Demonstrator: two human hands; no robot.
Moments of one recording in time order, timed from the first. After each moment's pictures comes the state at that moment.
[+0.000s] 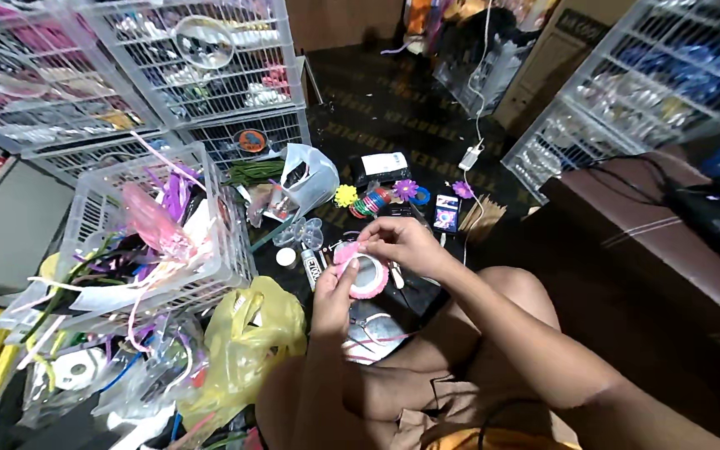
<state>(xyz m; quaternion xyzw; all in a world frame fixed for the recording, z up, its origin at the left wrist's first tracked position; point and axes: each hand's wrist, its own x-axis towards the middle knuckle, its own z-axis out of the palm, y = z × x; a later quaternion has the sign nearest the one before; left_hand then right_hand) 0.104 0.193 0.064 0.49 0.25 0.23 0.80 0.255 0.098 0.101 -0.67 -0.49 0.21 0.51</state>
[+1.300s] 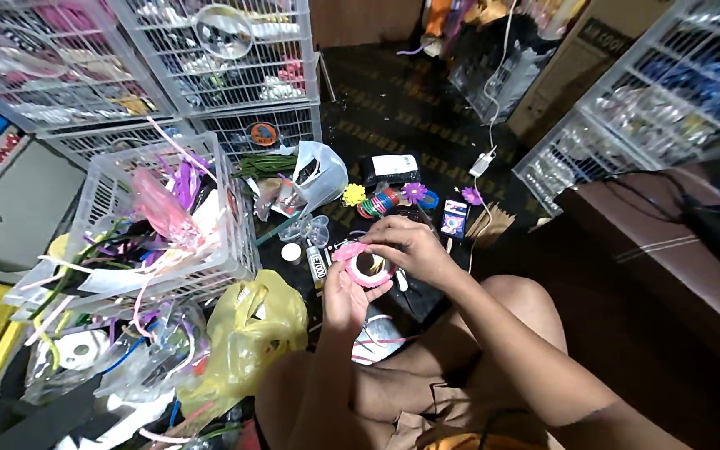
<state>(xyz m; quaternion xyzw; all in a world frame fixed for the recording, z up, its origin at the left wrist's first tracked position) 0.111 0.188 0.076 0.29 0.26 0.21 0.90 0.257 0.105 0.086 -0.67 -0.61 0.00 0.43</state>
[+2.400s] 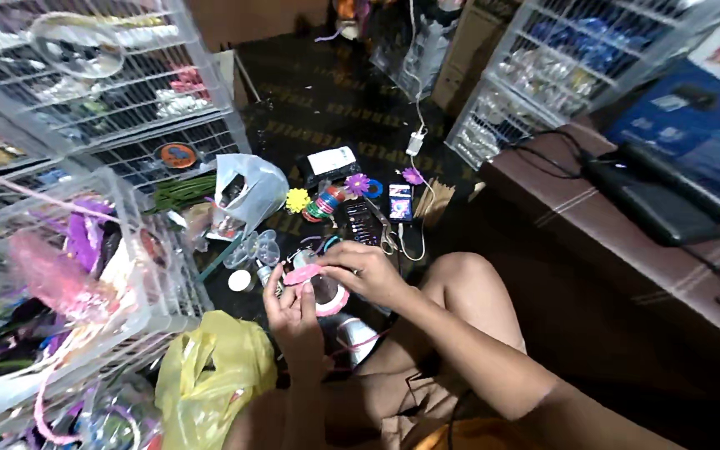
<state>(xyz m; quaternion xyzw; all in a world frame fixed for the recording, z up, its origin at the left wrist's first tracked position) 0.129 0.173 0.037 0.65 0.22 0.42 0.59 0.254 0.081 0.051 -0.67 -0.53 -0.03 0.53</state>
